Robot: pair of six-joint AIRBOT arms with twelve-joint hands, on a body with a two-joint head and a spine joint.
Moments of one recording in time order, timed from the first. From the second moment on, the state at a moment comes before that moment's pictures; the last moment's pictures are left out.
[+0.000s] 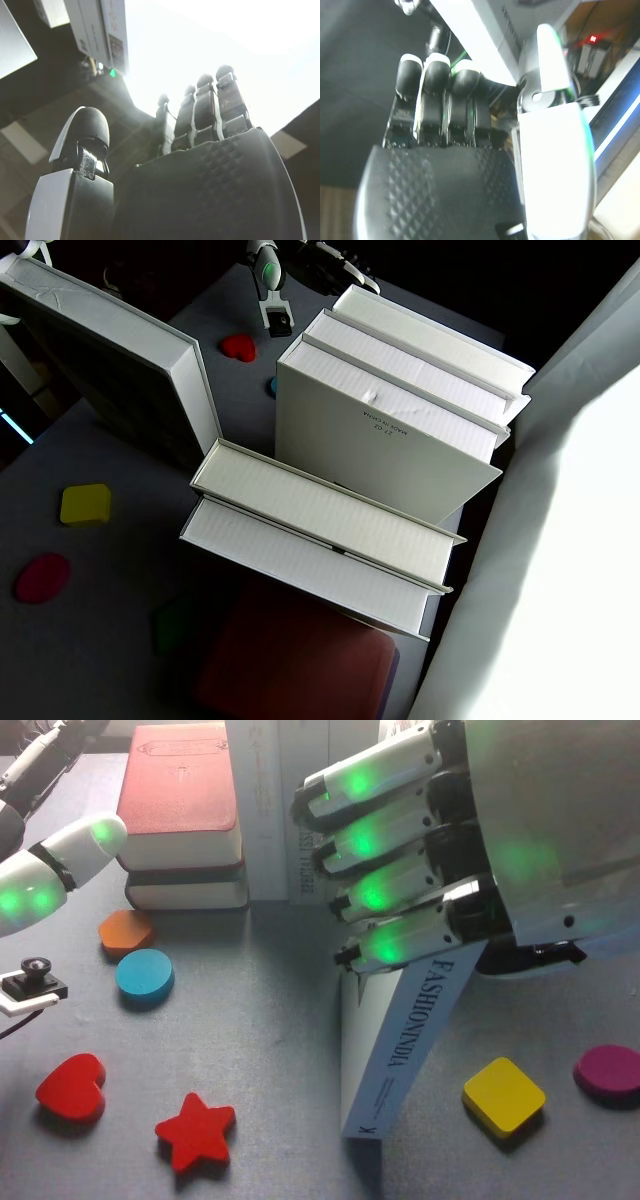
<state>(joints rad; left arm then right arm) 1.10 -1.20 1.45 -0.28 -1.43 0.09 0.06 -0.83 0.89 -1.94 0.90 0.24</state>
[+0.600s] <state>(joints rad) 1.09 -1.20 1.44 -0.29 -1.43 0.09 0.01 -0.98 1.00 -1.96 0.75 0.34</state>
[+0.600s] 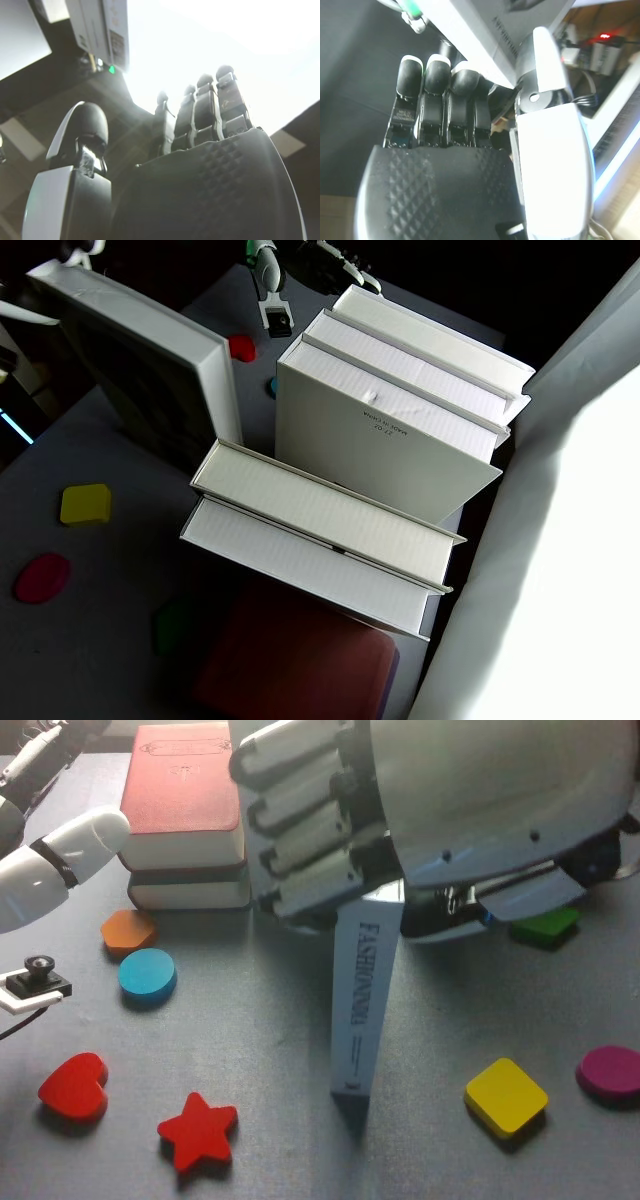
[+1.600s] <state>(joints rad) 1.09 -1.20 1.45 -0.29 -1.43 0.08 -0.02 -1.13 1.30 -1.89 0.74 0.56</state>
